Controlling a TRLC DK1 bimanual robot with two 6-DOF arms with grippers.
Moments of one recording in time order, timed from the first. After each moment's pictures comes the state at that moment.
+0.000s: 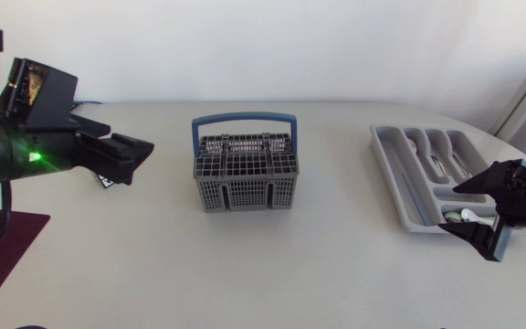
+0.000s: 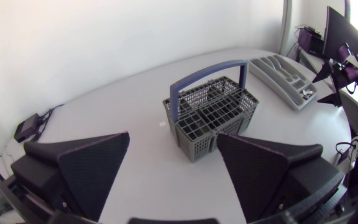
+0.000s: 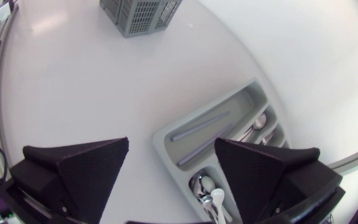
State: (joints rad) left arm -0.35 0.98 0.90 -0.50 -0.02 0.13; right arm -0.46 1.21 0.73 -0.58 -0.54 -1.35
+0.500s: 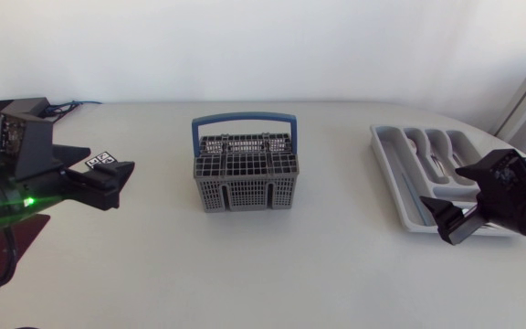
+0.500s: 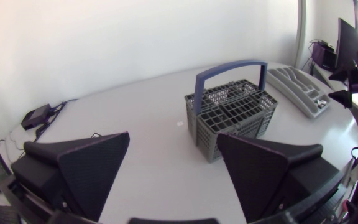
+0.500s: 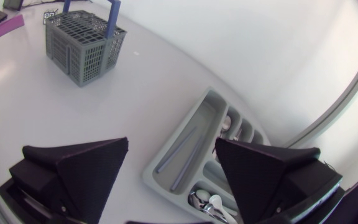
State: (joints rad) left arm -0.22 0.81 0.61 -0.26 0.00 0.13; right arm -0.21 0.90 0.51 -0.21 -0.30 -0.72
